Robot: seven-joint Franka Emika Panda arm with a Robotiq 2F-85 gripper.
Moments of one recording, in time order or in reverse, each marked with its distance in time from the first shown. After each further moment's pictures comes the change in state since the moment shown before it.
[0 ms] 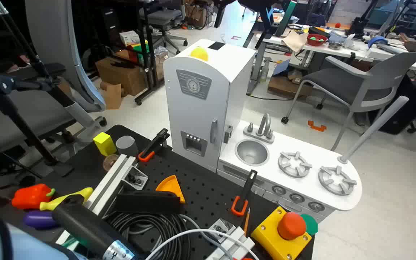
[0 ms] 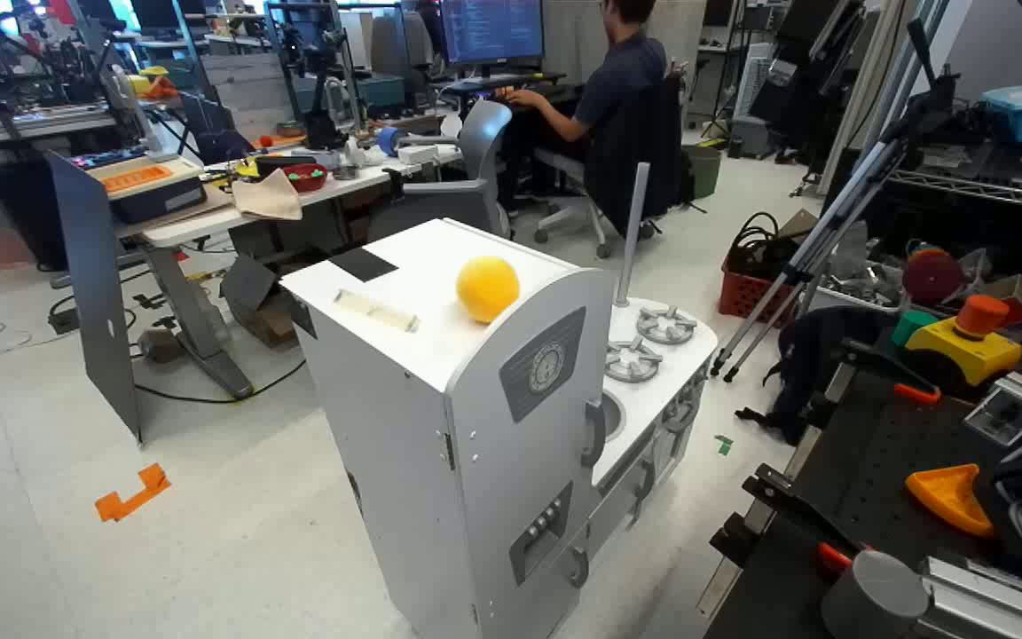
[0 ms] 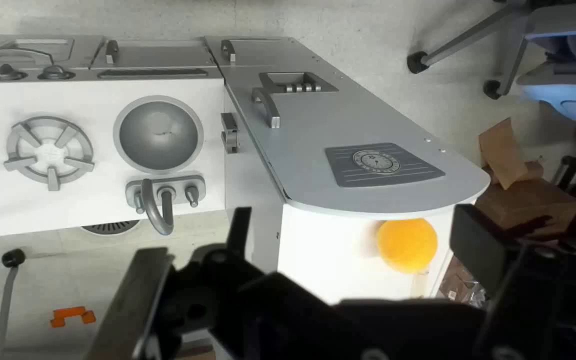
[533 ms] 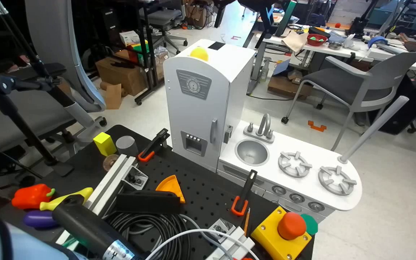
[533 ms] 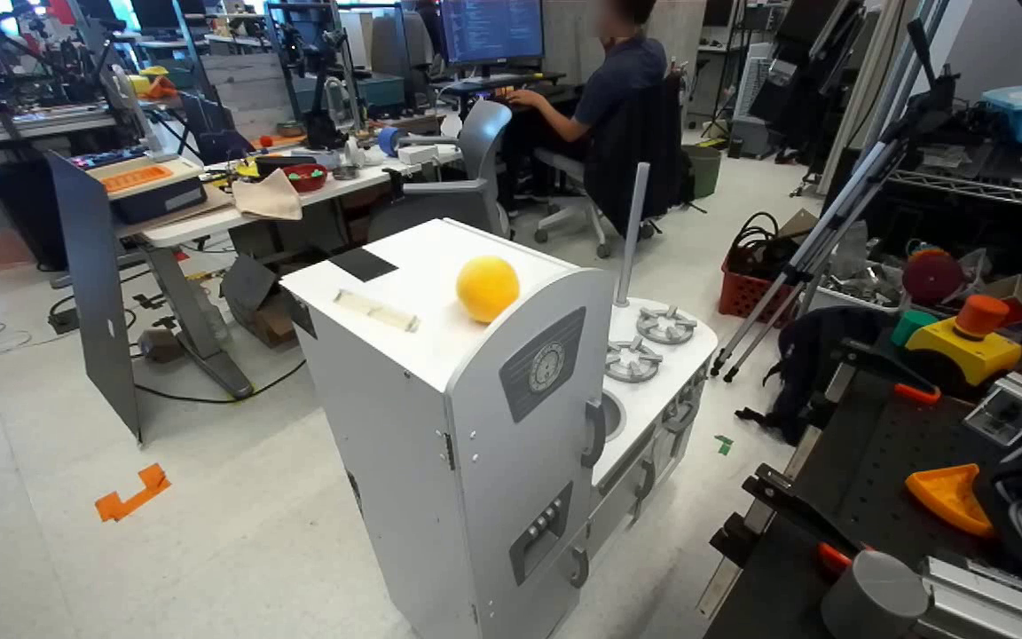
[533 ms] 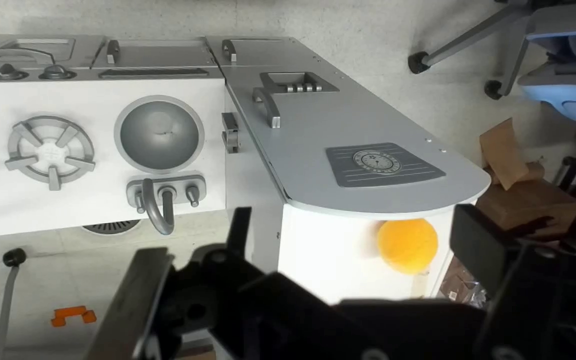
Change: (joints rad) arm -0.010 0.000 0.012 0.000 0.000 0.000 0.000
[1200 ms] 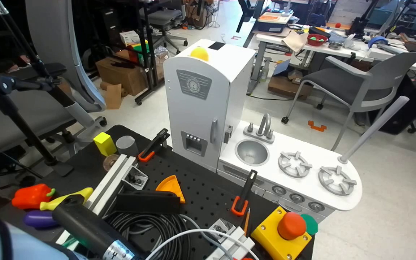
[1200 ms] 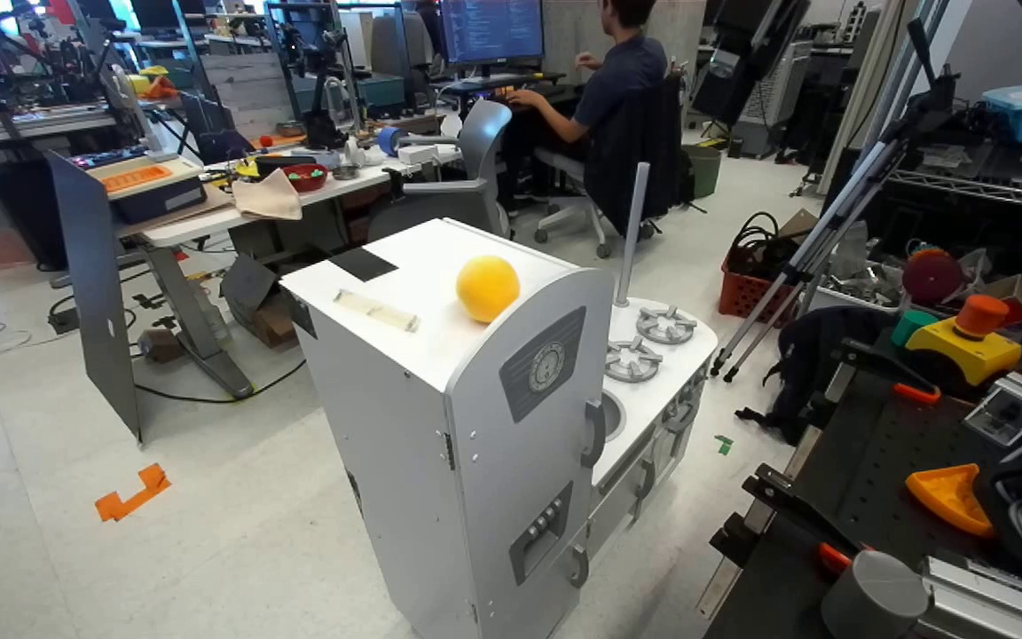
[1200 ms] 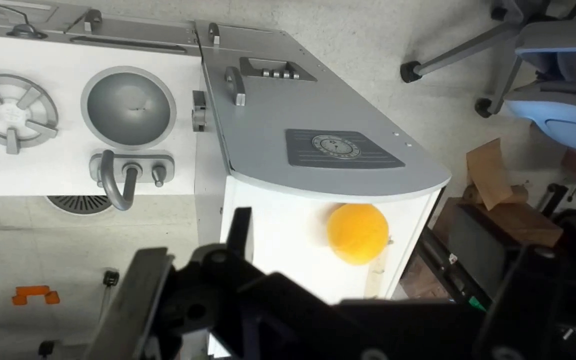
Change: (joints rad) arm -0.002 0.065 0.139 0.085 -0.001 0.001 0.040
